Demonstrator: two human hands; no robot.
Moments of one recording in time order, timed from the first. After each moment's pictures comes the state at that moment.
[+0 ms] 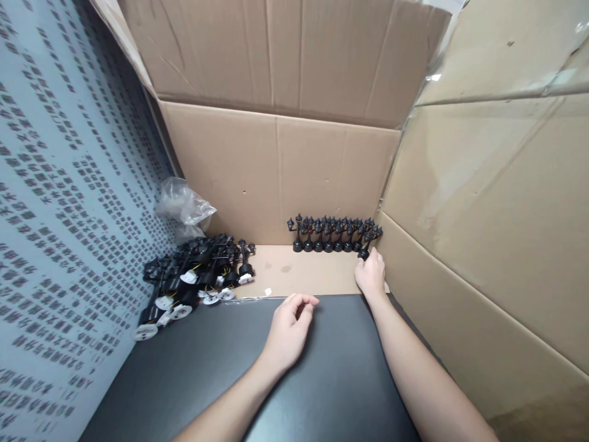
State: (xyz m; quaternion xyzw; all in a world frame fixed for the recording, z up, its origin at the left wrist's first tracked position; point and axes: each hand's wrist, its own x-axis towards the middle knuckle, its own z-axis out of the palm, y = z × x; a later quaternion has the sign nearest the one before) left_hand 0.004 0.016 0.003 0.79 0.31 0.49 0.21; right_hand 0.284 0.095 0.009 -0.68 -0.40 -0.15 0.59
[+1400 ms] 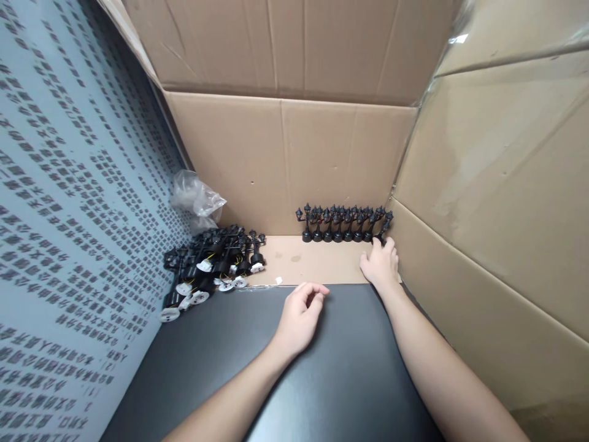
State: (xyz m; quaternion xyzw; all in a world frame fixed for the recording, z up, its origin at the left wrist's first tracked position) left_hand 0.004 0.012 0.003 0.80 0.31 0.47 0.20; right_hand 0.278 0.083 0.006 -0.72 -0.45 -0.21 0.48
